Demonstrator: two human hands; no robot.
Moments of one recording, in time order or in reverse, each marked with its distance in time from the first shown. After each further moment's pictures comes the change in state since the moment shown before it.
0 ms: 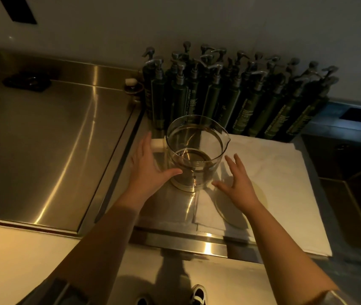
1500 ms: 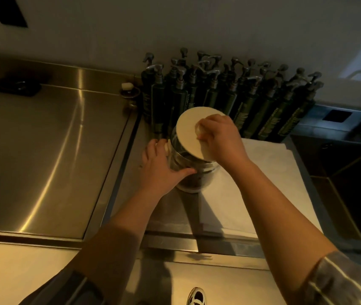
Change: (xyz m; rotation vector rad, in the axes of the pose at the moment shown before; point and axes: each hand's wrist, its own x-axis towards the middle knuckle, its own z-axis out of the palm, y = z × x) left_hand 0.006 0.009 -0.002 0.218 -0.061 0.067; right_hand 0.037 -0.148 -0.031 -0.410 0.145 -0.314
